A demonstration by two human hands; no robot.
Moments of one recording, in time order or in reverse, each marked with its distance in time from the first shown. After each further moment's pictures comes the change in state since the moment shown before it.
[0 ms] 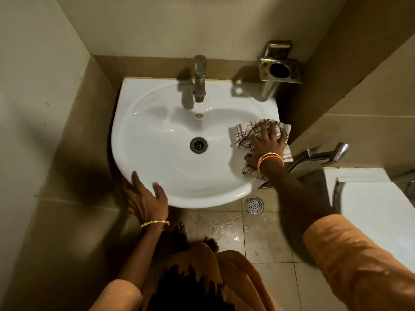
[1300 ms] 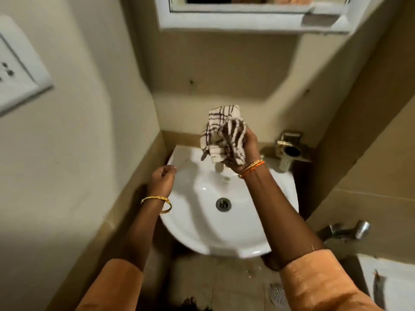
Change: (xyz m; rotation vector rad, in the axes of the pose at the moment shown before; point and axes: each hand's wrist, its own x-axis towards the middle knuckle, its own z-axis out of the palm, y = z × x) left_hand 0.073 0.118 -0.119 -0.615 -0.156 -0.023; right_hand -0.031 -0.096 -0.220 2.465 -0.514 -0.445
